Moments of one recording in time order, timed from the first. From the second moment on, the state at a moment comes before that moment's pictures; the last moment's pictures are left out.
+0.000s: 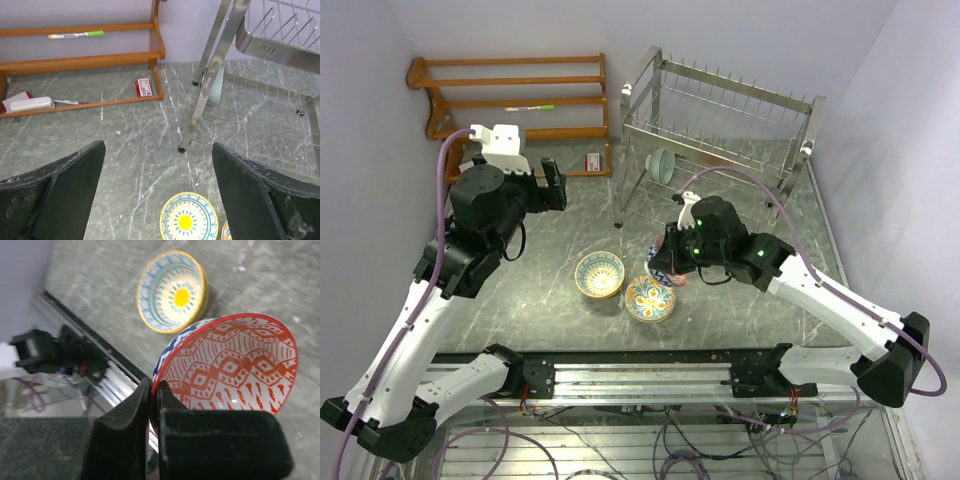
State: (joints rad) left arm -0.49 0.95 1.28 -0.50 -0.29 -0.18; right arm 0.86 1.19 1.11 -0.59 -0.10 0.55
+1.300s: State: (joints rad) left arm -0.49 1.04 1.47 -0.50 -0.35 0.02; right arm 0.44 1.85 0.92 1.02 -0.71 1.31
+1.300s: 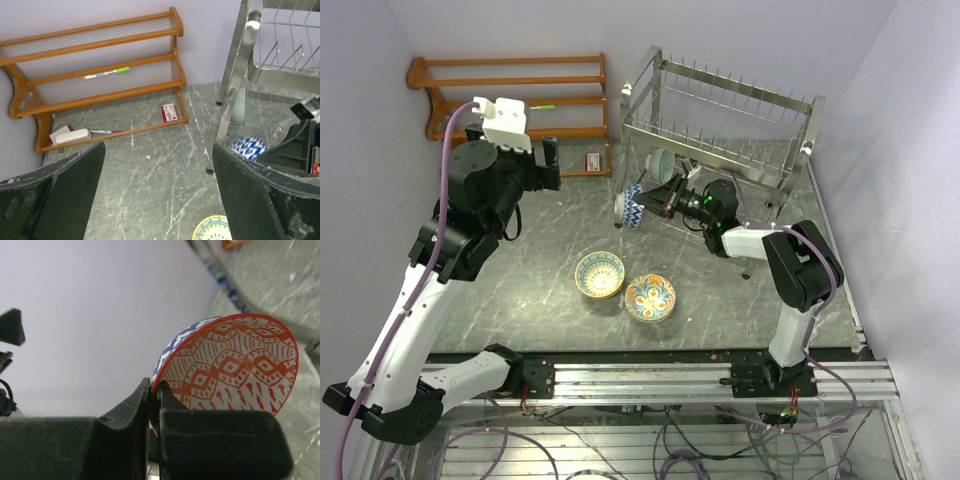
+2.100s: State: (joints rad) left arm -0.49 1.11 1.47 -0.50 -0.34 0.03; right arm 0.18 2.11 1.12 1.23 -0.64 1.35
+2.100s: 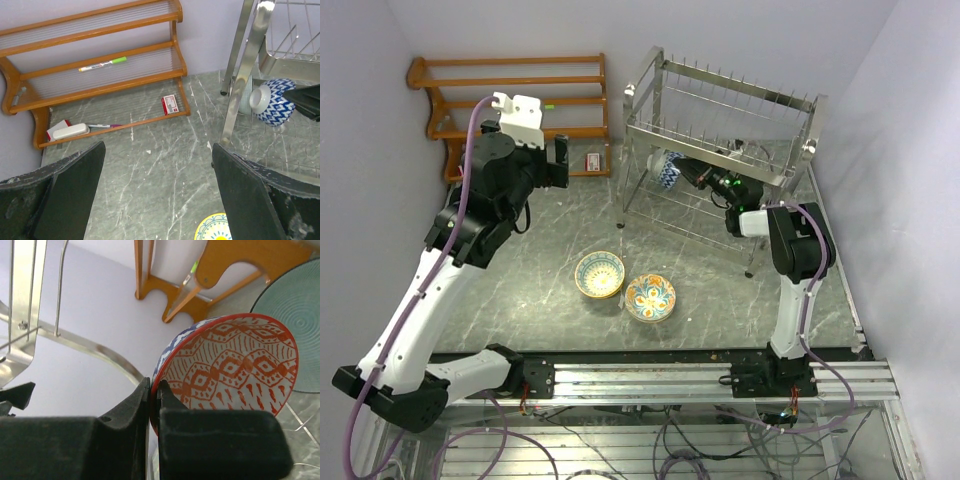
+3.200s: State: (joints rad) left arm -0.49 1.22 1.47 -0.49 -0.34 0.03; right arm 0.08 2.39 1.28 1.46 -0.57 1.42
